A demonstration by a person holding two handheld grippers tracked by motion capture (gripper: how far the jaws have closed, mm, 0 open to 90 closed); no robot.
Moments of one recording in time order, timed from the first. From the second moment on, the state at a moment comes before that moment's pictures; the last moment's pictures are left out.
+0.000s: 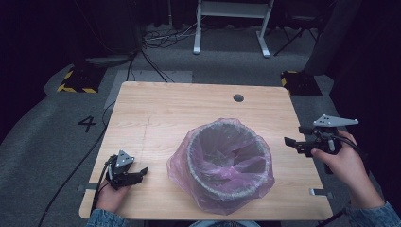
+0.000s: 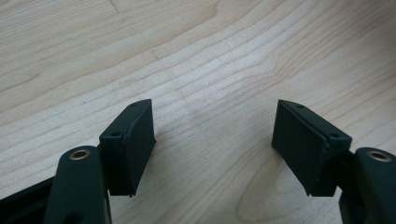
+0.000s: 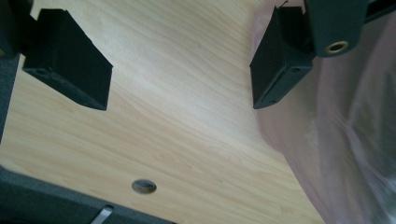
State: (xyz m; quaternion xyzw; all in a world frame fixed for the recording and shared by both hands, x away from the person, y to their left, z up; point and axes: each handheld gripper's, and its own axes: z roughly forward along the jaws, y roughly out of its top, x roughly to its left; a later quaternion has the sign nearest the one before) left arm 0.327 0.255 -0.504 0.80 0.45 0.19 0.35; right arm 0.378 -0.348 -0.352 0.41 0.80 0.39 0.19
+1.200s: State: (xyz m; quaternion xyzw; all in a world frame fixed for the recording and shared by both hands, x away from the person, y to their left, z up) left arm 0.330 0.253 -0.505 0.80 0.44 0.19 0.35; right arm 0.348 -0.369 -0.486 0.44 0.79 0.38 0.18
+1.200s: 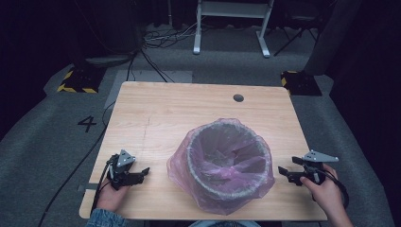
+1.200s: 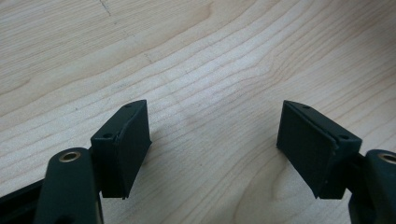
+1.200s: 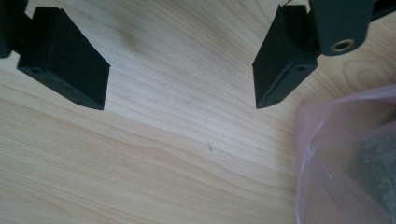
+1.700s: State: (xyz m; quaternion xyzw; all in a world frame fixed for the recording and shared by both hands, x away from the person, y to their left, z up) left arm 0.330 0.253 -0.505 0.80 0.44 0.19 0.35; right arm 0.339 -0.350 -0.503 0.43 0.81 0.36 0.19
